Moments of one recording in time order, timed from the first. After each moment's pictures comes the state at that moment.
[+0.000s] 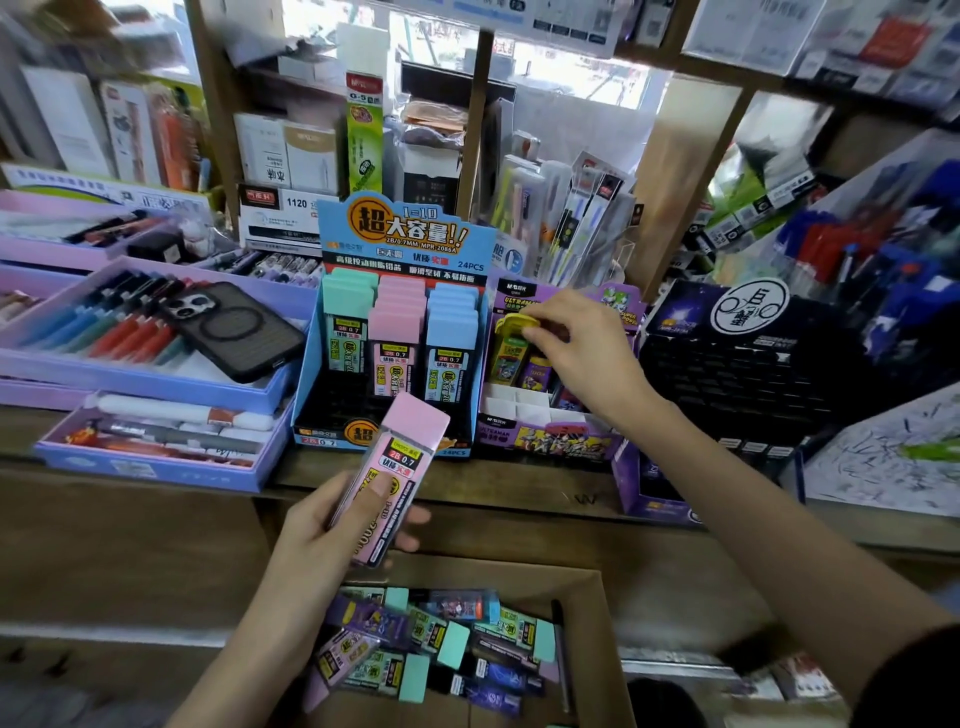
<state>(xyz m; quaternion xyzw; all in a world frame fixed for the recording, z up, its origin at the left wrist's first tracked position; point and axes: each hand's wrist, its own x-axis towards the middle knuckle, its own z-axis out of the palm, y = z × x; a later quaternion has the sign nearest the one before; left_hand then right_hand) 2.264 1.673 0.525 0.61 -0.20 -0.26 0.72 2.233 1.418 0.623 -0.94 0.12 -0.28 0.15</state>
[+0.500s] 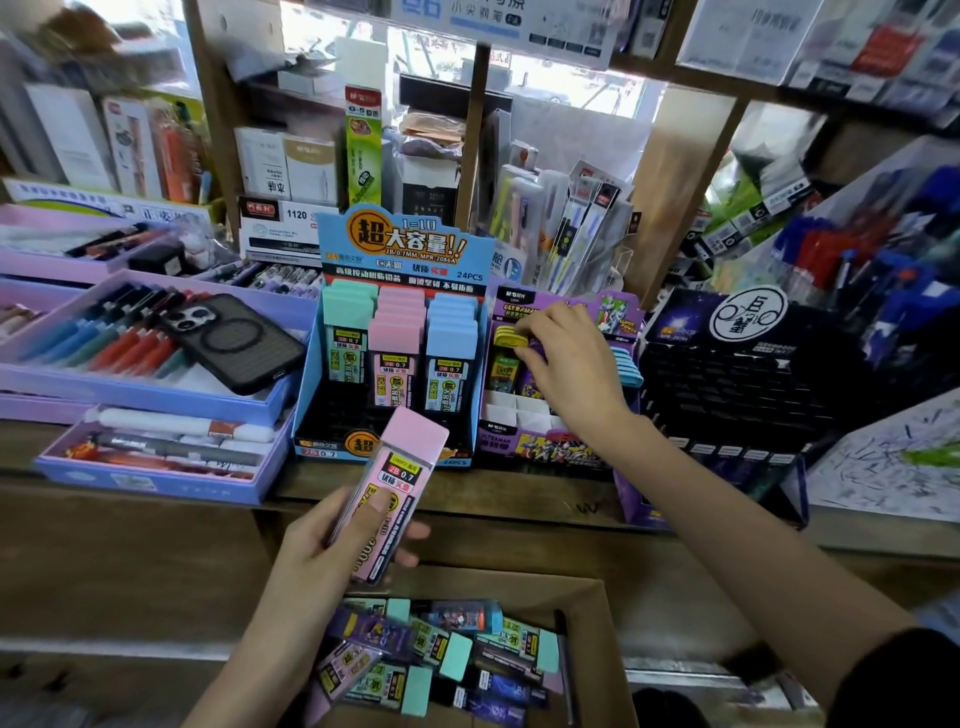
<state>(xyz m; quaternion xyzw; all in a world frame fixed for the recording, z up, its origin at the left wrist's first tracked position) 2.263 1.674 0.523 0.62 -0.20 -0.26 0.71 2.248 1.410 0.596 -0.95 0.14 -0.29 -0.01</state>
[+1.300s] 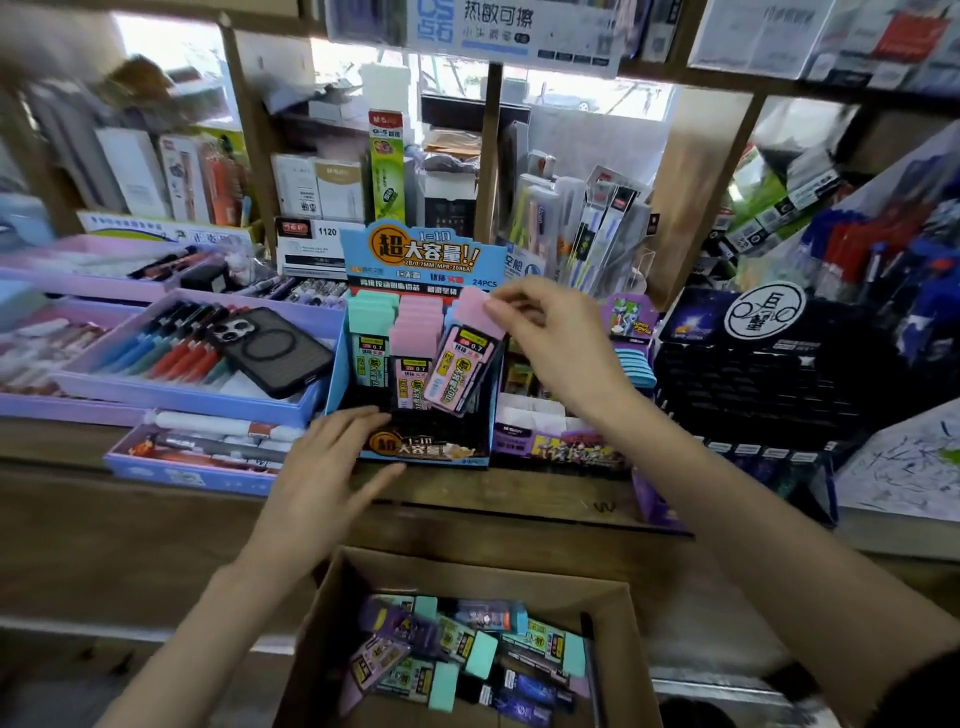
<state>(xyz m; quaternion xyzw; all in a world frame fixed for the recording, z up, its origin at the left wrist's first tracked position) 2.323 1.671 0.537 0.85 -0.43 0.12 0.29 2.240 1.463 0.646 -0.88 0.09 -0.32 0.35</state>
